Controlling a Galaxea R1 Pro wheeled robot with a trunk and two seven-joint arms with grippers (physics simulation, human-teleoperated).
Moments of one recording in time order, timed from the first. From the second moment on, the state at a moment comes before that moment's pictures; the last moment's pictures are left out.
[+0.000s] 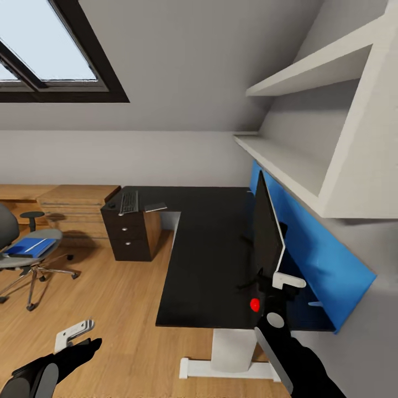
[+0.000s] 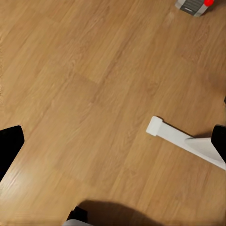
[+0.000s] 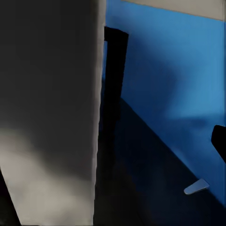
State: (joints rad) left arm -0.05 0.00 0.33 -1.59 0.28 0.89 0.16; right arm -0.38 -0.05 0.36 -1.21 -0.19 0.04 -0.77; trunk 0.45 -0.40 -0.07
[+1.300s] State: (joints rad) left arm -0.05 0.00 0.38 -1.59 0.28 0.88 0.16; right arm -0.38 -0.05 0.36 -1.21 -0.19 0.04 -0.77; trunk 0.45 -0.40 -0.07
